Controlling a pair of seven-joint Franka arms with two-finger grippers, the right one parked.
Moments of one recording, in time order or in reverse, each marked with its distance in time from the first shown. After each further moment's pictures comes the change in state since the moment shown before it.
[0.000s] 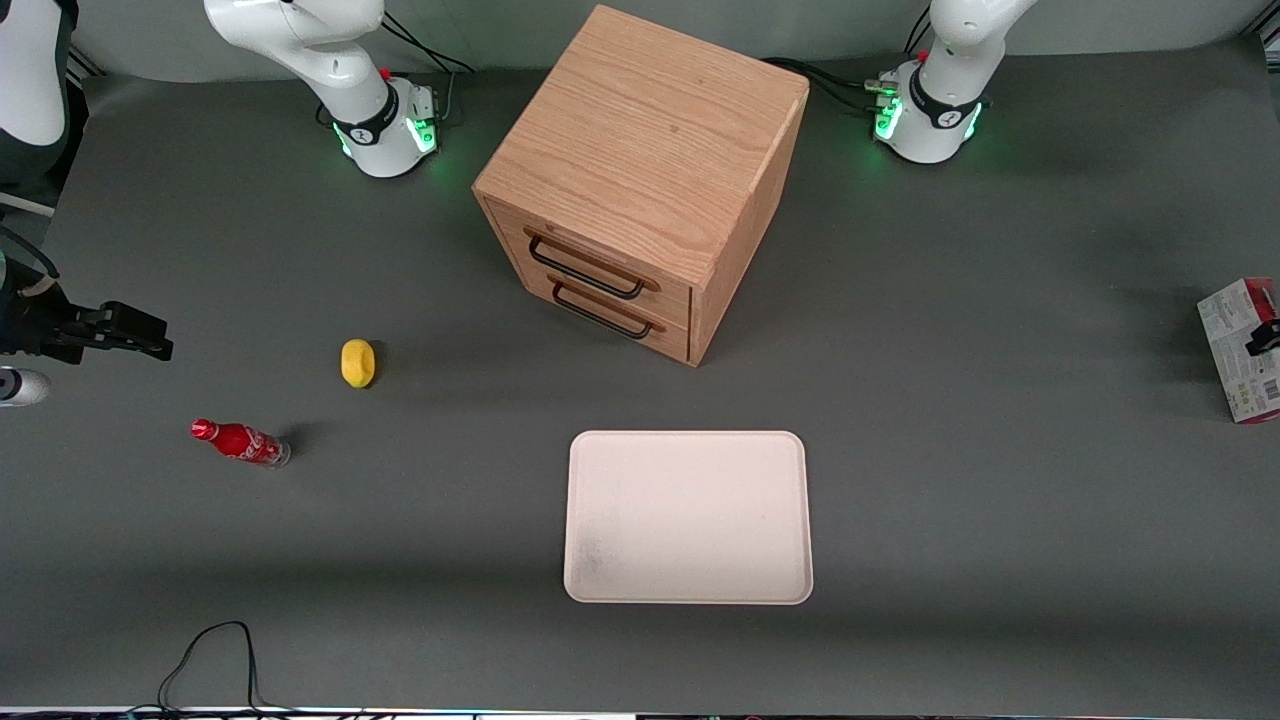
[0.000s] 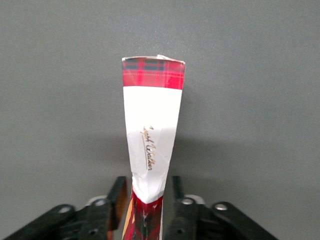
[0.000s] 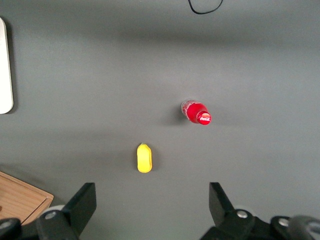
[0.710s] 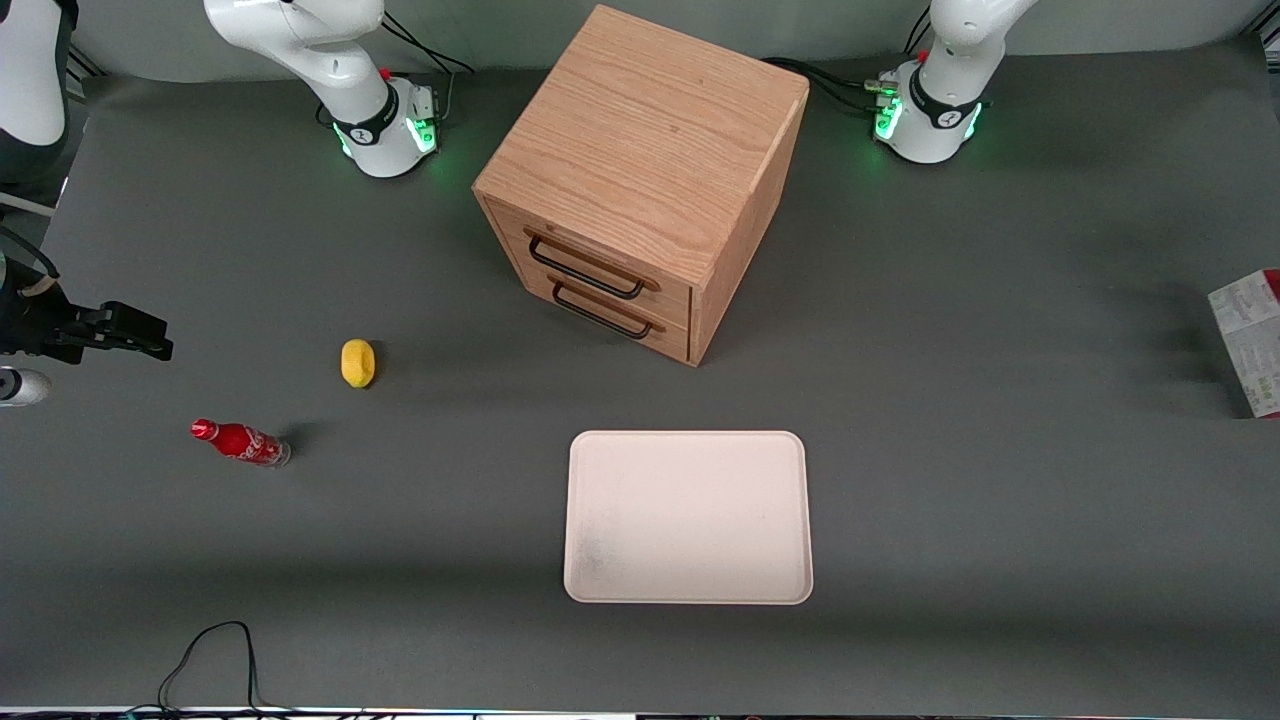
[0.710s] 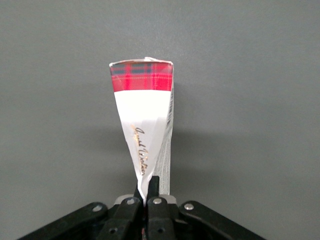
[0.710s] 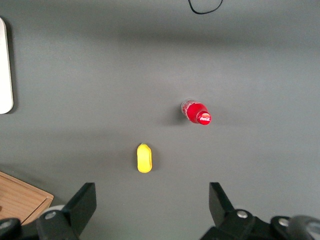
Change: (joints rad) arm 0.000 -0.046 -0.001 0.121 0.000 -0.233 0.013
